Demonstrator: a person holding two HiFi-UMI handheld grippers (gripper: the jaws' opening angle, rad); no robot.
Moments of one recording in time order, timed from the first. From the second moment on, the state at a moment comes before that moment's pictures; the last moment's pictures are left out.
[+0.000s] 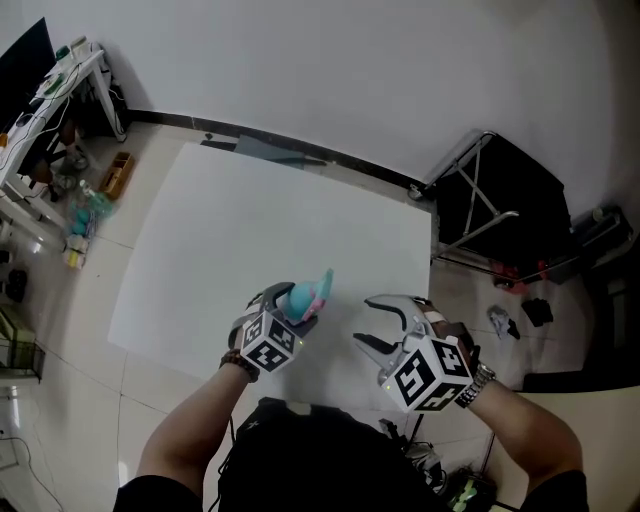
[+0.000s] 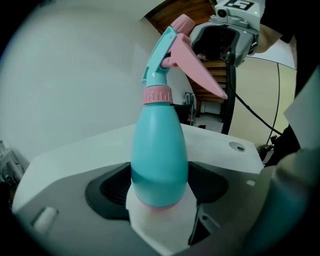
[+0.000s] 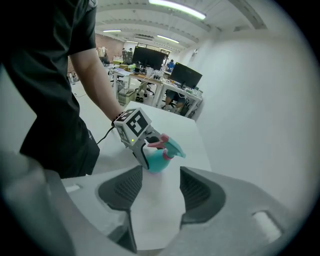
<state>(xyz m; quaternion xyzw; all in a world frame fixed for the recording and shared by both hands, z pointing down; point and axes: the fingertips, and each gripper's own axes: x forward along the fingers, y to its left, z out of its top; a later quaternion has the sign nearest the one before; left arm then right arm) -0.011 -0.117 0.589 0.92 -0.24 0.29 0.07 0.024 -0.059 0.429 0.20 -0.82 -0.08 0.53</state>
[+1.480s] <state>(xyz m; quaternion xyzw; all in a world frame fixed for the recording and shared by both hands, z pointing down) -0.057 -0.088 0.545 0.92 -0.28 0.26 0.07 -0.010 -0.048 0.446 0.32 -0.87 0.05 0.38</state>
